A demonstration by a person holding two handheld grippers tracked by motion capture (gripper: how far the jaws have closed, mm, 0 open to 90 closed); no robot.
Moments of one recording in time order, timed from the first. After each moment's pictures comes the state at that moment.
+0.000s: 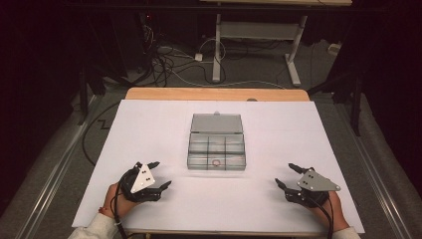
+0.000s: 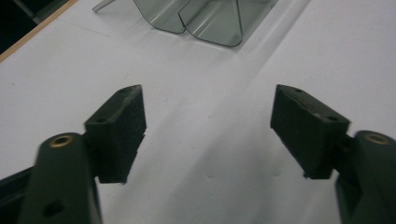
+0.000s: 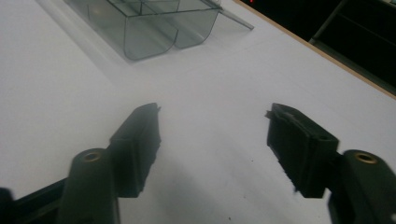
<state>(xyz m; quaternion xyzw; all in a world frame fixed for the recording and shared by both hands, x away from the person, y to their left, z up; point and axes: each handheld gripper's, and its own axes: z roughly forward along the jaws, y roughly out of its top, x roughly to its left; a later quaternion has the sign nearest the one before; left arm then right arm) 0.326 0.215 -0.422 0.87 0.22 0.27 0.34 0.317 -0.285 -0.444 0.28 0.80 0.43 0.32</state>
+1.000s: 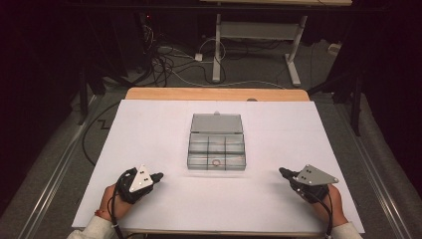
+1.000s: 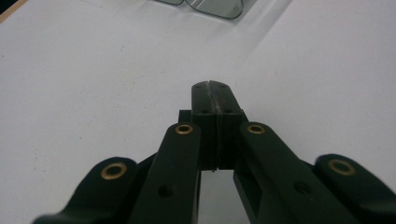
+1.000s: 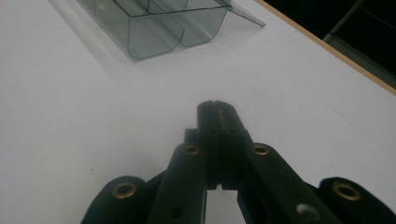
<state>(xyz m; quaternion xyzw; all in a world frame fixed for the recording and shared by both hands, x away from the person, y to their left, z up) 0.322 0.222 -0.420 0.89 0.23 0.25 0.31 0.327 -0.285 -0.434 0.26 0.82 0.41 0.30</state>
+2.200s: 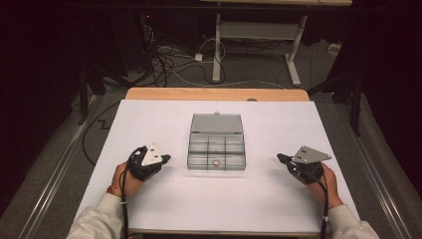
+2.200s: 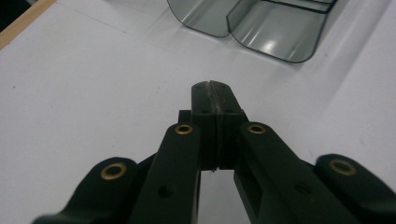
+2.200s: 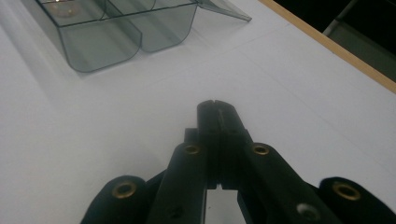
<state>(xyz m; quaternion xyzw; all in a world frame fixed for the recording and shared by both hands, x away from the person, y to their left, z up) 0.385 0.203 -0.409 0.89 0.24 0.24 0.30 0.378 -0.285 -0.426 0.28 0.83 0.40 0.28</state>
